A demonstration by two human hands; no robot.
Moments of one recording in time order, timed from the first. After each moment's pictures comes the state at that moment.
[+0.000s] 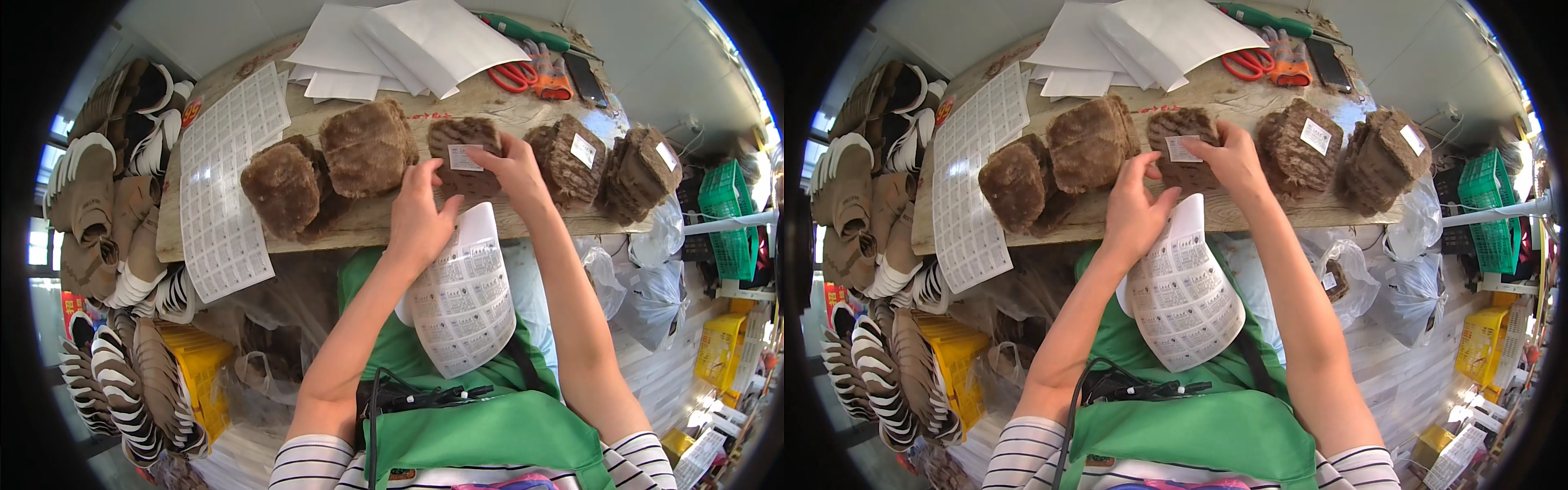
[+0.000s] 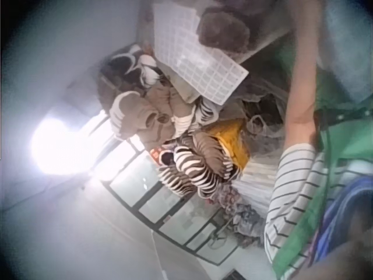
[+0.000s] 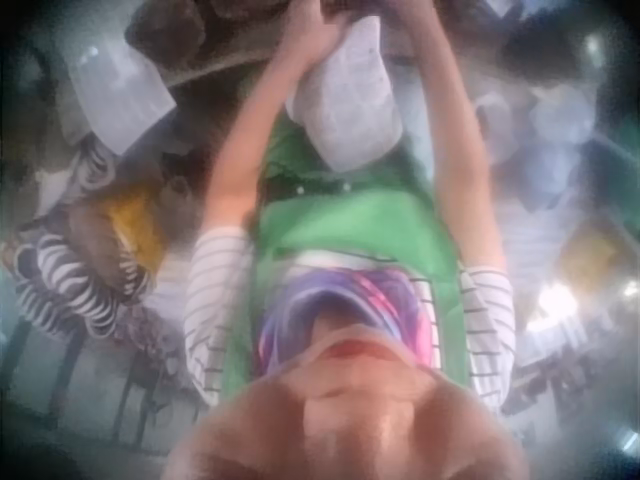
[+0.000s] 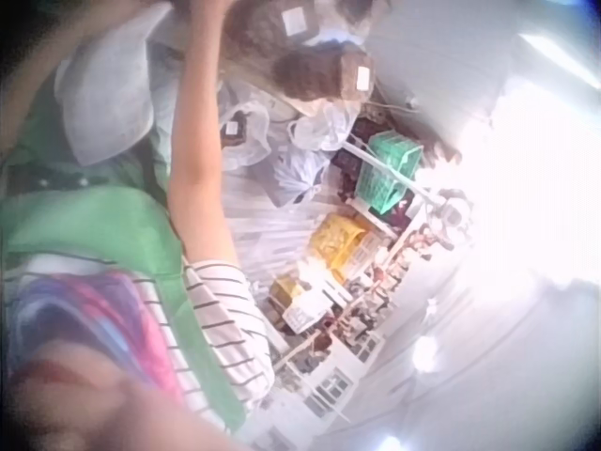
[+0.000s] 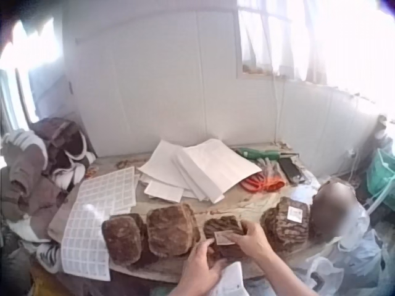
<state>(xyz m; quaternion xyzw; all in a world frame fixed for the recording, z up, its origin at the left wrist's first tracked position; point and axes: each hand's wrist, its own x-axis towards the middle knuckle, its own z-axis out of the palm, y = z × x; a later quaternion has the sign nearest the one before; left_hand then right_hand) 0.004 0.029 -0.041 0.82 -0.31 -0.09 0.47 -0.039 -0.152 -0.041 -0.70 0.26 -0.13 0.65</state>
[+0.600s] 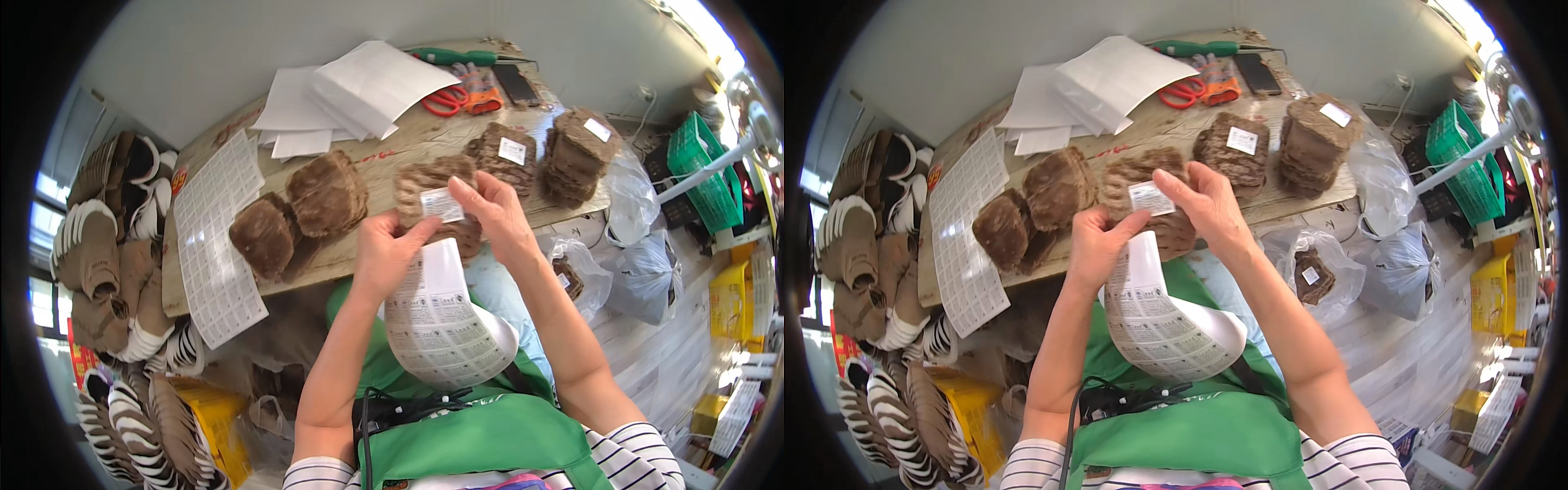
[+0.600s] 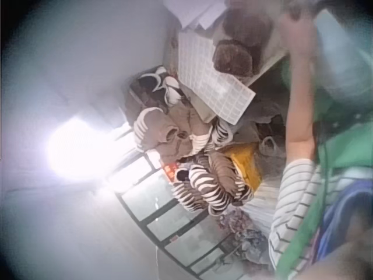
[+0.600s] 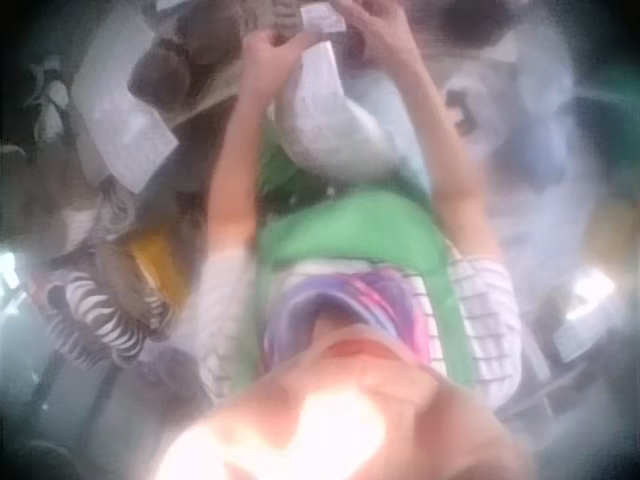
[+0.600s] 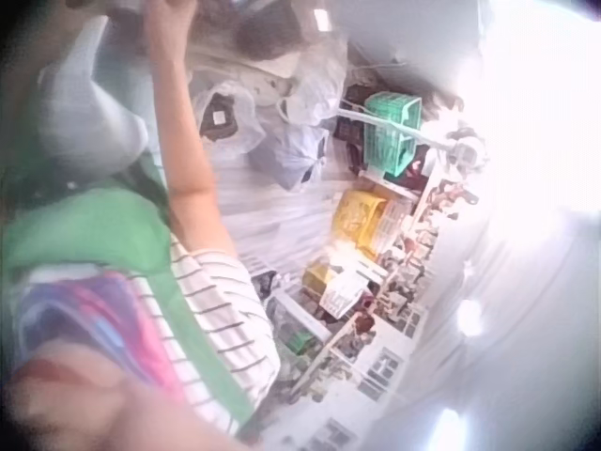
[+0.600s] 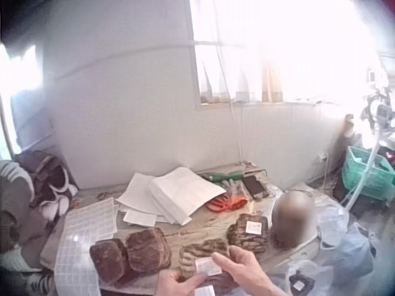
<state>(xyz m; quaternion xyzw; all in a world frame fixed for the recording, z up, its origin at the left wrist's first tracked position) -0.033 0.029 0.037 0.67 -0.27 -0.29 0.62 -0.132 -0.129 0.033 -0.60 0.24 -0.18 0.74</state>
